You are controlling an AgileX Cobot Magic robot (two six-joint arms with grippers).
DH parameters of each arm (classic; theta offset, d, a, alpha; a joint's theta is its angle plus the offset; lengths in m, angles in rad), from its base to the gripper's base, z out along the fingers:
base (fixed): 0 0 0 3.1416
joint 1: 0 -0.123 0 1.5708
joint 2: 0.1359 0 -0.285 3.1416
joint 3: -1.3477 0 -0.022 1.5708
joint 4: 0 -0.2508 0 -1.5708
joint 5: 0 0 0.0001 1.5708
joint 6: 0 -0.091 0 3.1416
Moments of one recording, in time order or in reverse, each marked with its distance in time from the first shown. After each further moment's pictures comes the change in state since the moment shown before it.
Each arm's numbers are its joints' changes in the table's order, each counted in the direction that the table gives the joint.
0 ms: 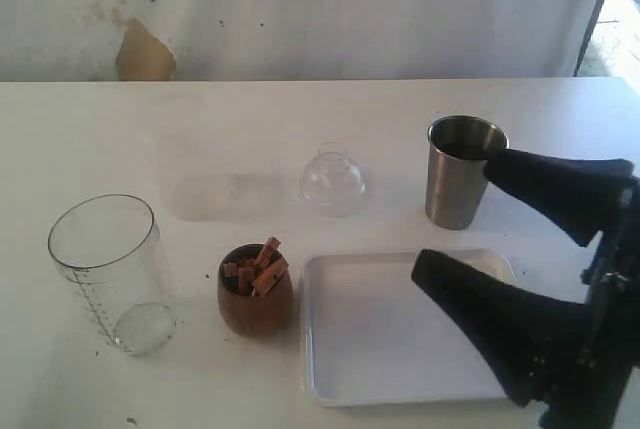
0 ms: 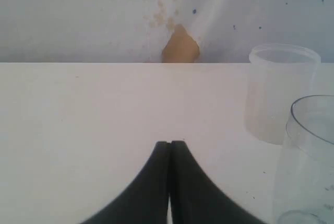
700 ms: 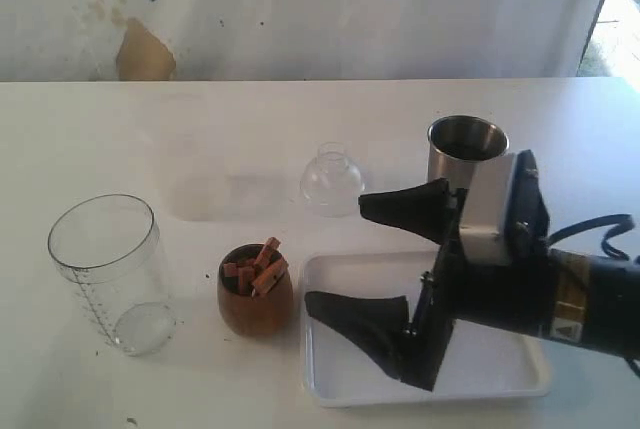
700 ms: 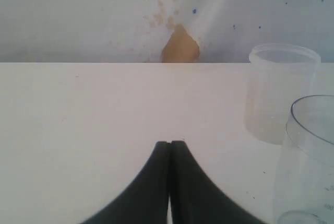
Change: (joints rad) left arm 0.000 0.000 0.000 0.000 0.000 0.000; right arm -0.191 0.638 0.215 -0.011 0.026 0.331
